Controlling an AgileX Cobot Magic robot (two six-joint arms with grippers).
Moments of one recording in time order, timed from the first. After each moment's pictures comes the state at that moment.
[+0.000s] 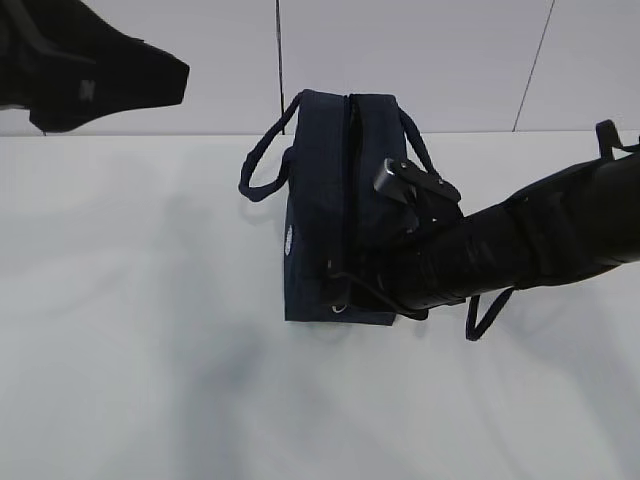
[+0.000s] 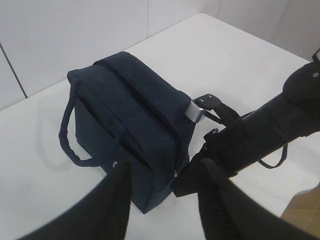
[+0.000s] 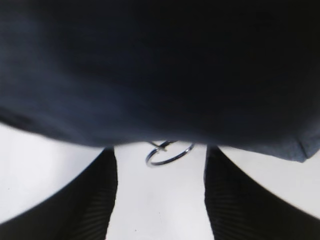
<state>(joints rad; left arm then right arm) -0.69 1.10 -0.97 -0.30 0.41 0.27 0.47 1.86 -0.94 1.54 0.38 -1.07</state>
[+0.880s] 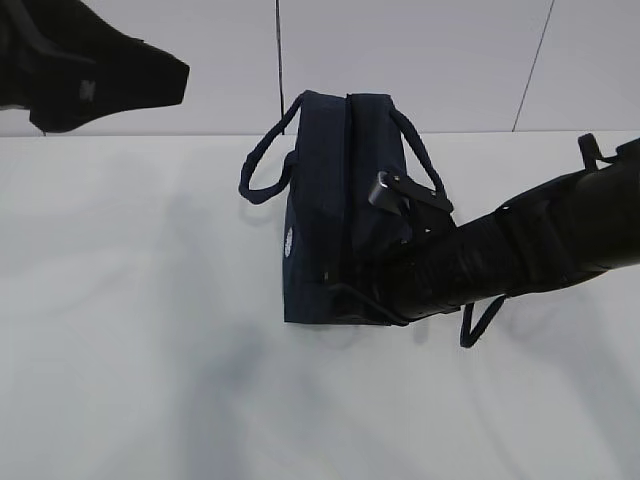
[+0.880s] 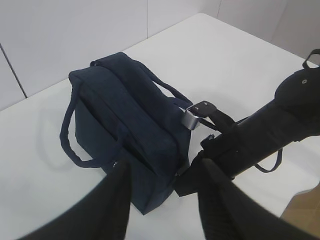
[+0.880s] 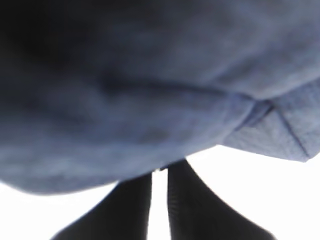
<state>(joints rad) -0.69 1.10 -0.97 -0.30 0.41 0.27 0.47 1.90 -0.94 1.56 0.39 -1.10</state>
